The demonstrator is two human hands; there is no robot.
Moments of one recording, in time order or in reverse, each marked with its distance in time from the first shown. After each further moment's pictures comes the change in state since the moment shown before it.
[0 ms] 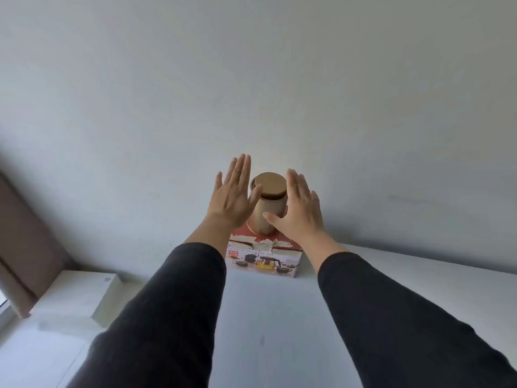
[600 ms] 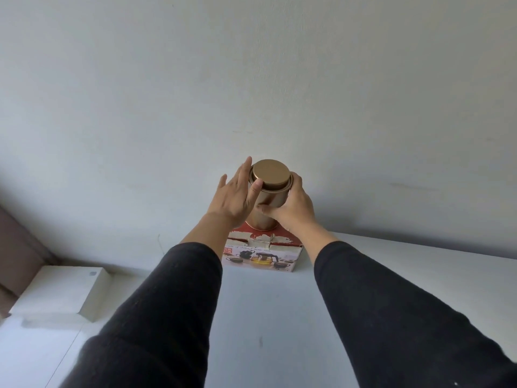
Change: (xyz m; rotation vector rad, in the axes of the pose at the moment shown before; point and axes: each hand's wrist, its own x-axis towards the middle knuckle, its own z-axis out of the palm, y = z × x) left_hand 0.016 -0.009 0.032 -0.205 -0.174 0.003; right_hand 0.021 0.006 0.026 0.519 -0.012 0.304
